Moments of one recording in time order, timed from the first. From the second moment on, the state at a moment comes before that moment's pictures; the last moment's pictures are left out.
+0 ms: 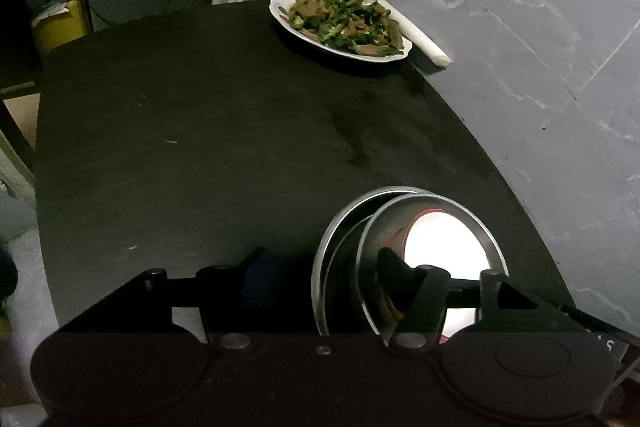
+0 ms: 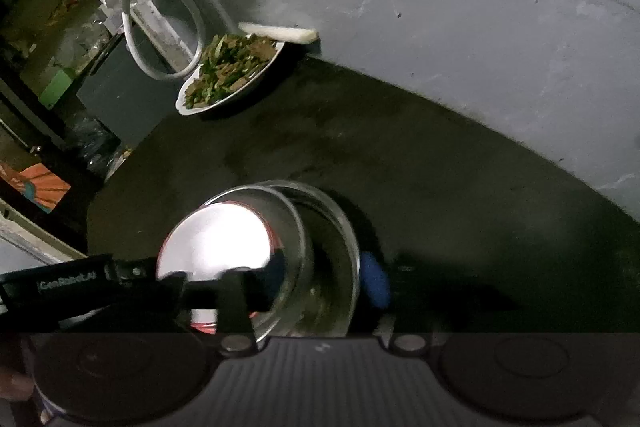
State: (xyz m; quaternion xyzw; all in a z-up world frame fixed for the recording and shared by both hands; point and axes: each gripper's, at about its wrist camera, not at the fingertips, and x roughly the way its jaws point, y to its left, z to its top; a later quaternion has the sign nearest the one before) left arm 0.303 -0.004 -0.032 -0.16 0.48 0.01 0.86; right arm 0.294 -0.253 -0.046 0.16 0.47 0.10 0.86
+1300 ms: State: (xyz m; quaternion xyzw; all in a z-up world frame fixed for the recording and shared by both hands) left arm 0.220 -0.014 0.017 -0.15 0.33 0.07 0.93; right arm 0.256 -0.267 0.002 0.09 0.35 0.15 0.92
